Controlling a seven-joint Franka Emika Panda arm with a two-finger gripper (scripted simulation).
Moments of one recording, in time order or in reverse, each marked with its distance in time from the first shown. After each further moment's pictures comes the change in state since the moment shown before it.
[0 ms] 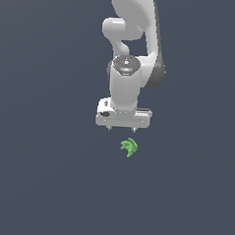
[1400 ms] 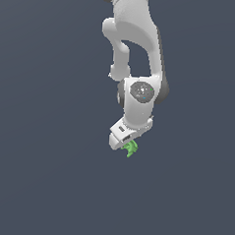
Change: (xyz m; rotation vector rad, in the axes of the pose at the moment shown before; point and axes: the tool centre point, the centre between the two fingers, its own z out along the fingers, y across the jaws) arm 0.016 -0.040 0.065 -0.020 -0.022 -0.647
